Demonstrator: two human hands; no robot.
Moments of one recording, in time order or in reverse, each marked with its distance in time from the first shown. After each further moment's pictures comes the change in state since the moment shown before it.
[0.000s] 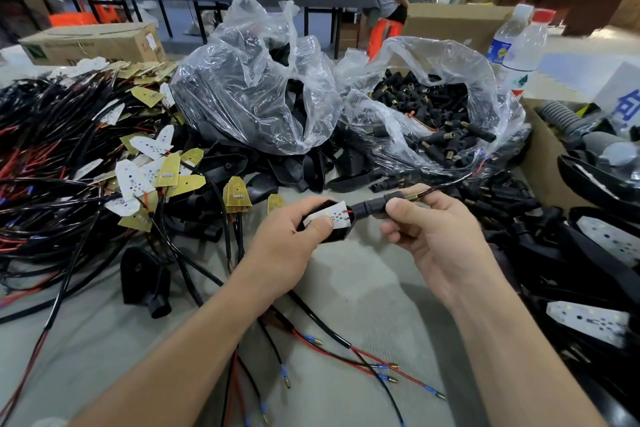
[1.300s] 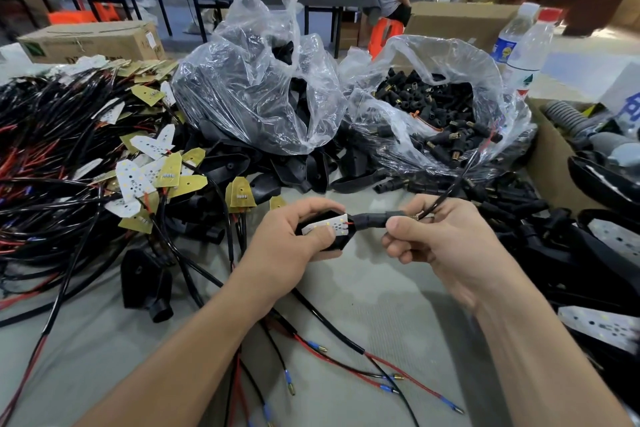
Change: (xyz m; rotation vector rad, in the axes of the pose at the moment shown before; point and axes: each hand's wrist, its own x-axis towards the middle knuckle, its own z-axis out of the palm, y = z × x) left_hand -0.004 0.002 -0.003 -0.306 0.000 -0.095; right_hand 0.004 -0.001 -0.014 -0.246 -0.107 0.030
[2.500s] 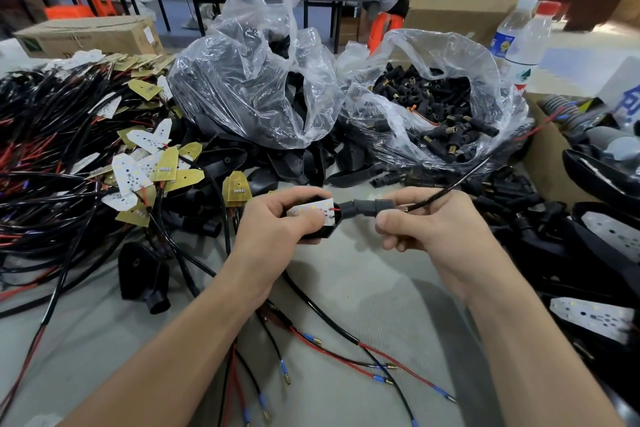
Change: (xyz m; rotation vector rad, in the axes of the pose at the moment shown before) left_hand -0.003 0.010 0.001 -0.029 0.144 0.000; right_hand 0.002 0.004 -0.002 -0.146 -0.044 -0.137
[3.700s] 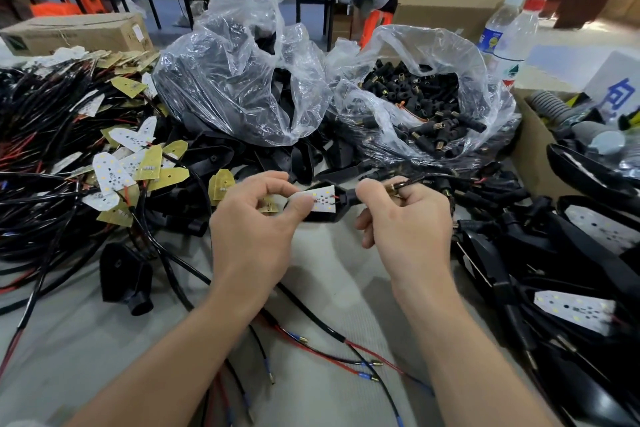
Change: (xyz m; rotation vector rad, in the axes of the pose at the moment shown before) left_hand 0.000 -0.008 0.006 0.467 0.421 0.293; right_hand -0.006 -0.002 0.048 -0.102 0.484 -0.028
